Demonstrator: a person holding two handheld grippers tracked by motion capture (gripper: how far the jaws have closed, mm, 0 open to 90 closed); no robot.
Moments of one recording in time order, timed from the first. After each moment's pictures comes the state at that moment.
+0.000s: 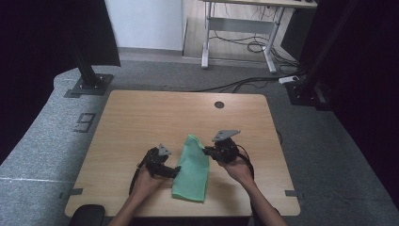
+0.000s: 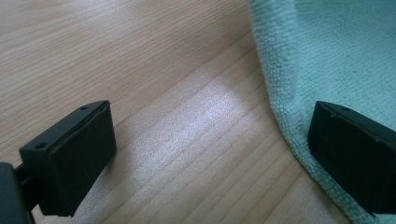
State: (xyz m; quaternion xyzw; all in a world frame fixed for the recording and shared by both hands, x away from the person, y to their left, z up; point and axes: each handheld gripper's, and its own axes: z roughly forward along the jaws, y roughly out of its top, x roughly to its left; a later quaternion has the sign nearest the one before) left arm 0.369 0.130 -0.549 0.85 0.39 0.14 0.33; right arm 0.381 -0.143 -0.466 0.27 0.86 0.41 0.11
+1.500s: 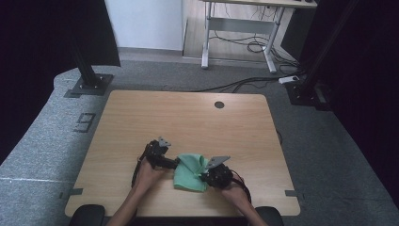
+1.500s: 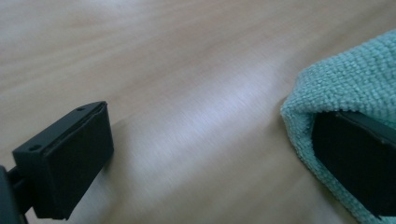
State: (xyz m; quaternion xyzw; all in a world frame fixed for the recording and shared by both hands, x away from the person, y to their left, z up) left arm 0.407 0.131 -0.549 0.83 0.43 0.15 0.32; right arm 0.334 -0.129 -0.532 0.26 0.89 0.36 0.07
